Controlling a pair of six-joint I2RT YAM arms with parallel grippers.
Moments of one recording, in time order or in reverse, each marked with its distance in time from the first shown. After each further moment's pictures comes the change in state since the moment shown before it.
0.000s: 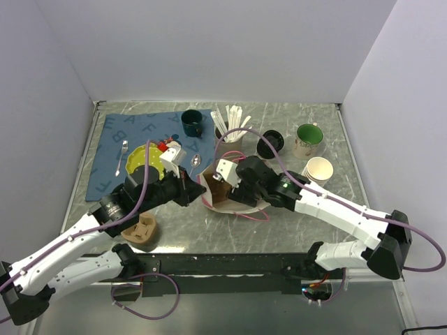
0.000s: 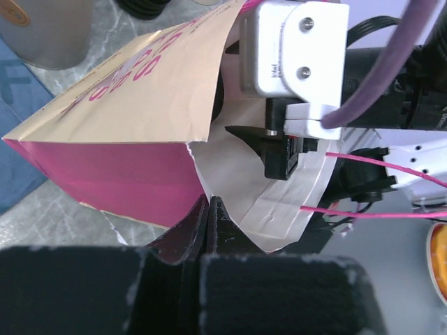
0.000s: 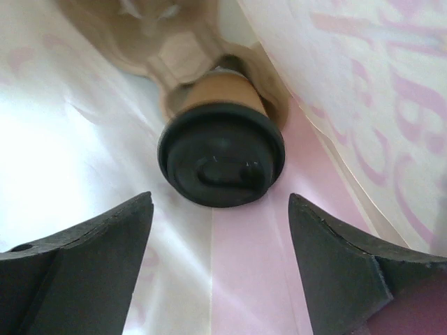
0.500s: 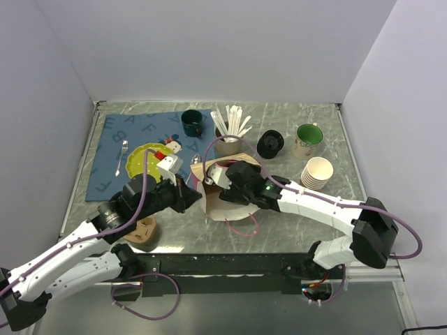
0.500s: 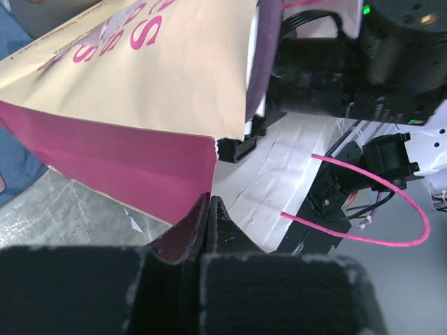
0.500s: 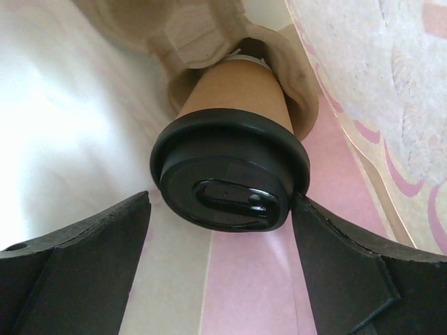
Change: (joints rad) left arm 0.000 -0.087 -0.106 0.011 -0.014 0.019; right arm 0.003 0.131 -0.109 0.267 0.079 -0.092
